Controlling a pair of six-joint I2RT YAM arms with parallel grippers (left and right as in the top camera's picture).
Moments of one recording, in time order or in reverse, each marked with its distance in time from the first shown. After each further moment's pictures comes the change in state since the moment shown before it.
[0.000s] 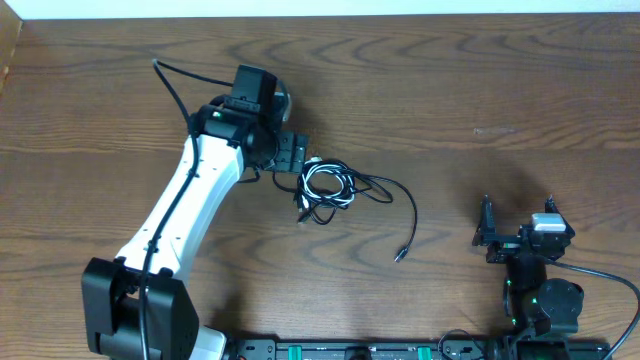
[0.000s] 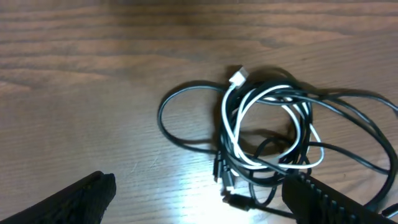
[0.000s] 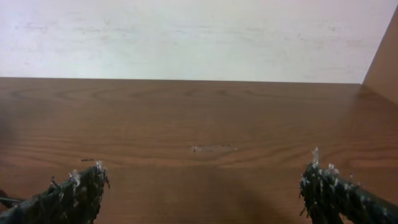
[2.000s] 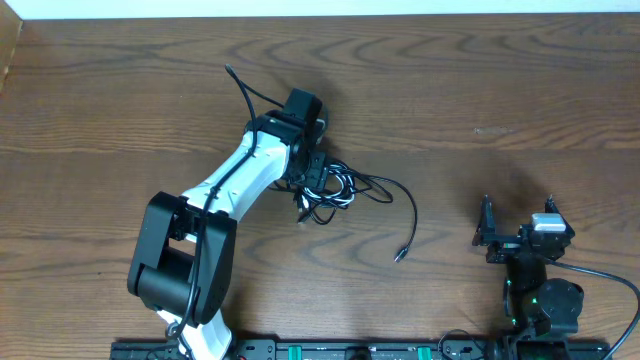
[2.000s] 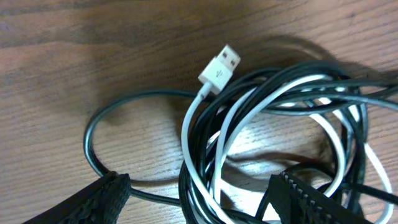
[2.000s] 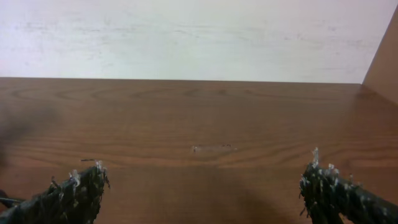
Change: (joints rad) left arm -0.125 0.232 -0.071 0.162 -0.053 0.000; right arm 0.000 0.000 0.000 0.000 0.000 0.000
